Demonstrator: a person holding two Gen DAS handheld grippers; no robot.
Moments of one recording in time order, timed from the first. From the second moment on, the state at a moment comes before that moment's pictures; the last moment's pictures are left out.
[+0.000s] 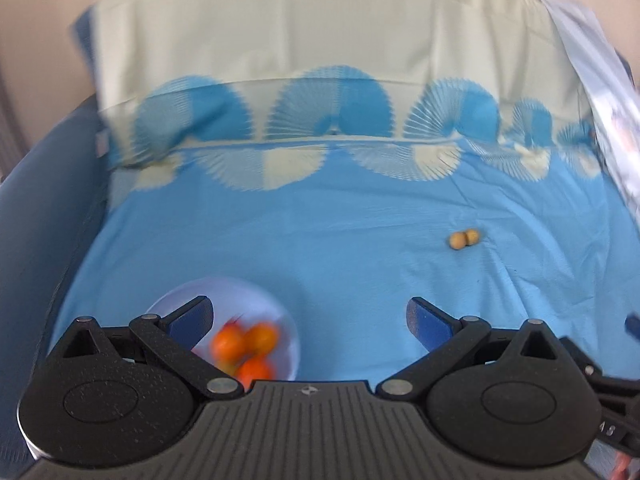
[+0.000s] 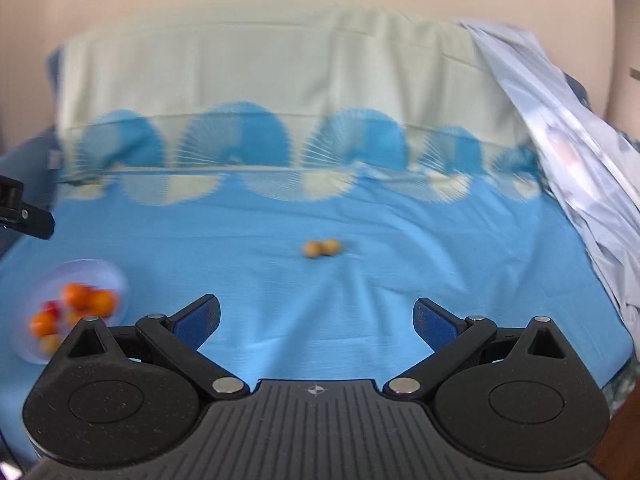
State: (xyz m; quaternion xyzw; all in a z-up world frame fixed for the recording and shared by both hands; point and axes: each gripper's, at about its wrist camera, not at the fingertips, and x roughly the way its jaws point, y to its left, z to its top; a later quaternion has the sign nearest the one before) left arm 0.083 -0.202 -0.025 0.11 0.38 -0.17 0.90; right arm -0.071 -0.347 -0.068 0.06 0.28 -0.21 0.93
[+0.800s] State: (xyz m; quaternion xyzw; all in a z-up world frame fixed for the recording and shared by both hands) left arm 0.205 -0.363 -0.141 0.14 0.41 -0.19 0.88; right arm 0.124 -0.498 -0.204 0.09 0.32 -0.24 0.91
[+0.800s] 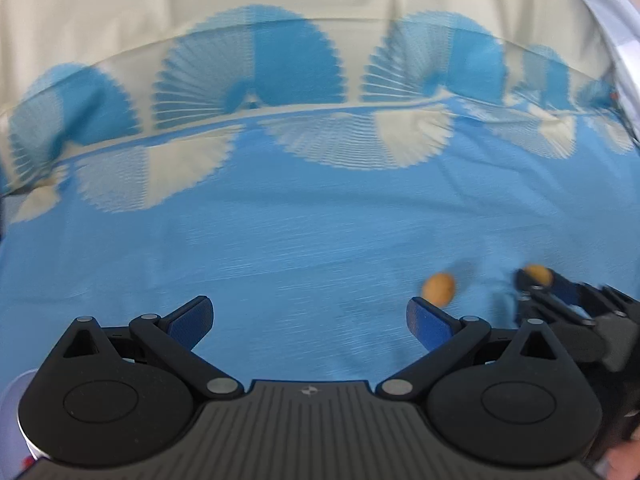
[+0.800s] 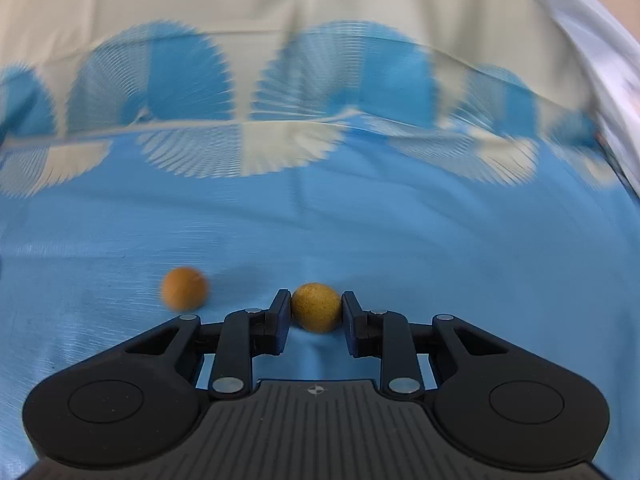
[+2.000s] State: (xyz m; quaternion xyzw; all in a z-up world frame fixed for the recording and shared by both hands) left arm 0.182 -0.391 -0.152 0.13 0.46 -0.19 0.86; right arm 0.062 -0.545 -0.187 0.15 0.26 -0.29 0.91
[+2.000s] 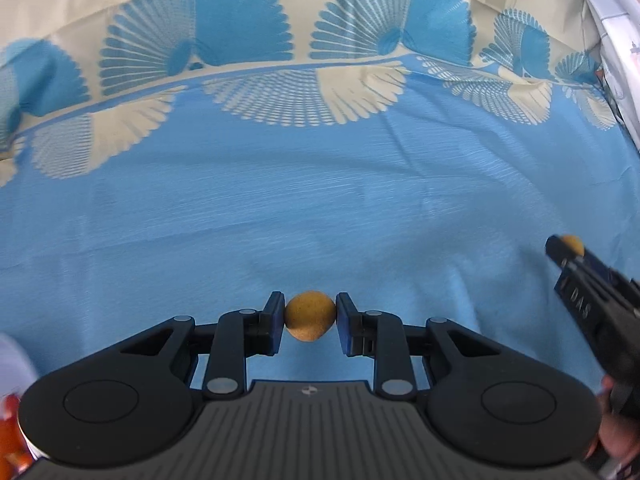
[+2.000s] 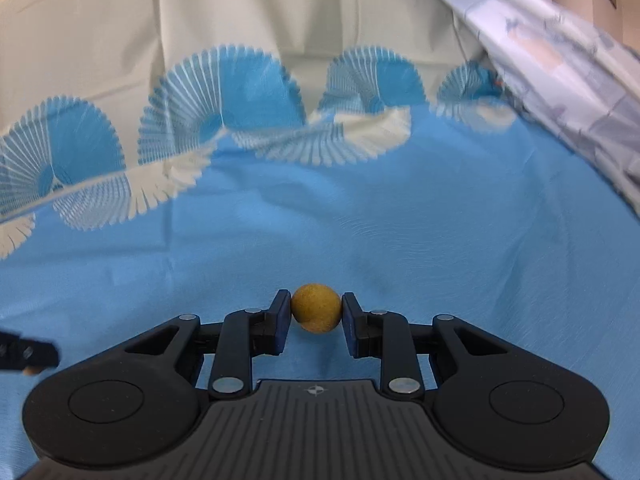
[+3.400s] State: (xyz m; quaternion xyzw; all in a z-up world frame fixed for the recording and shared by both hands) left arm -0.078 0.051 0.035 0.01 0.41 -0.06 0.91; right arm -0.160 -0.111 0.036 0.00 0.28 0.11 0.96
